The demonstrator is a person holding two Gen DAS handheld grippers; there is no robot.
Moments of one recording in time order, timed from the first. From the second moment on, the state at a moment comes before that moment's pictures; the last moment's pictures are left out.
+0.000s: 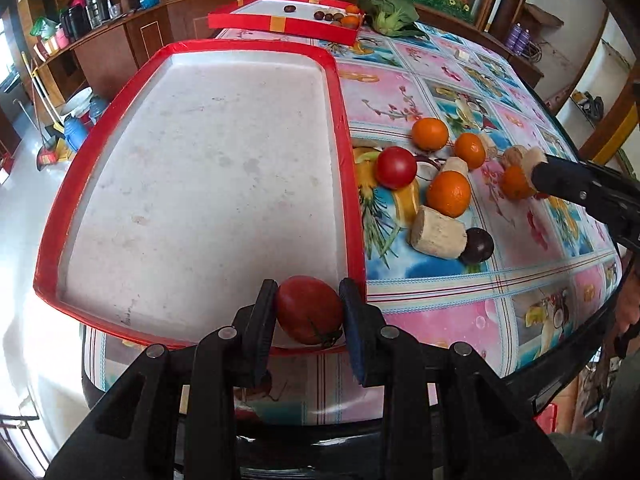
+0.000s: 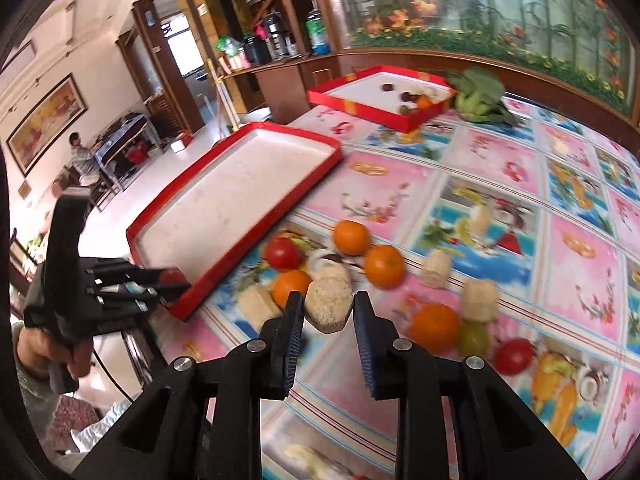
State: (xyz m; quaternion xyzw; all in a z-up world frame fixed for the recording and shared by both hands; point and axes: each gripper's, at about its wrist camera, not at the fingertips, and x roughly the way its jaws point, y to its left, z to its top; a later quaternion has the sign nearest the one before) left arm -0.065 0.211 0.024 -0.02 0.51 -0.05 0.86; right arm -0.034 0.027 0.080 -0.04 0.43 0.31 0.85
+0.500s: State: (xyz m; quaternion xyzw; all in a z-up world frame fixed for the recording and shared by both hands) left arm -0.091 0.242 0.039 -0.06 0.51 -0.06 0.86; right arm -0.060 0.120 0.069 -0.08 0.45 0.40 0.80
